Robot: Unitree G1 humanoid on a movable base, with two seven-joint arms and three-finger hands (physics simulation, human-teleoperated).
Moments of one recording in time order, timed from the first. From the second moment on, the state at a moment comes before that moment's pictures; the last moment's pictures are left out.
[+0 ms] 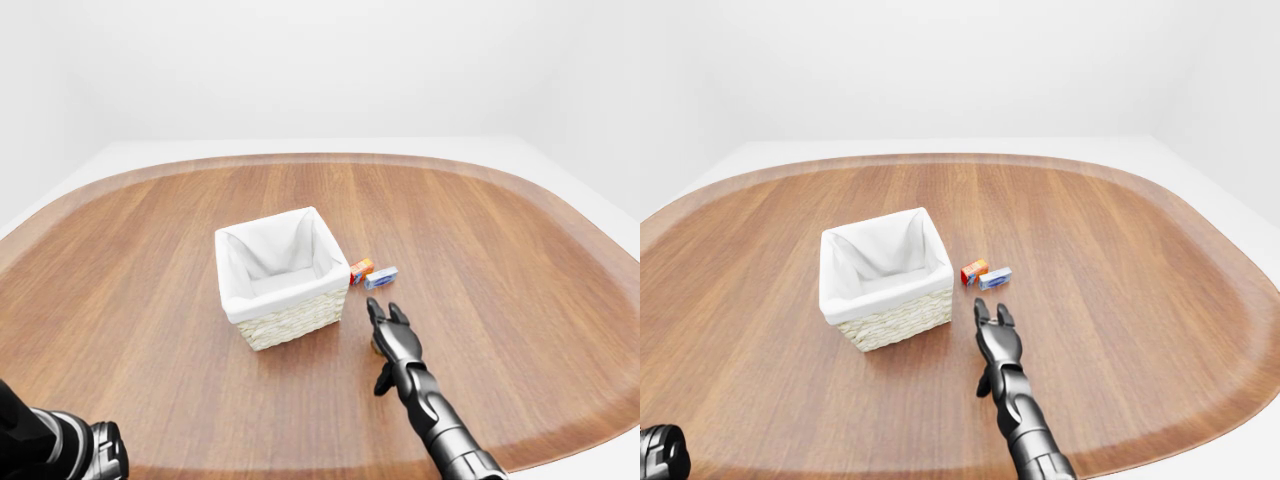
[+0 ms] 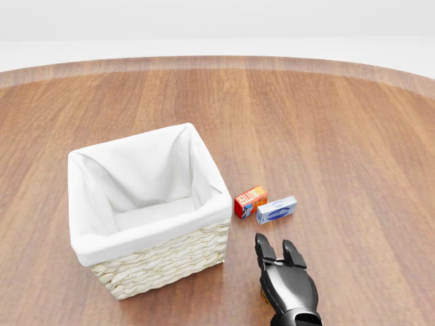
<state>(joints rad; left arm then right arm) -0.53 0.62 0.40 -1.04 -1.07 0.09 0.52 -0.16 -0.04 0.16 0.64 -1.07 0.06 -0.17</state>
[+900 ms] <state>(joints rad) -0.55 0.57 0.38 -1.05 -1.00 0.09 0.52 -0.21 -0.04 0.16 0.75 -1.08 0.01 -0.22</state>
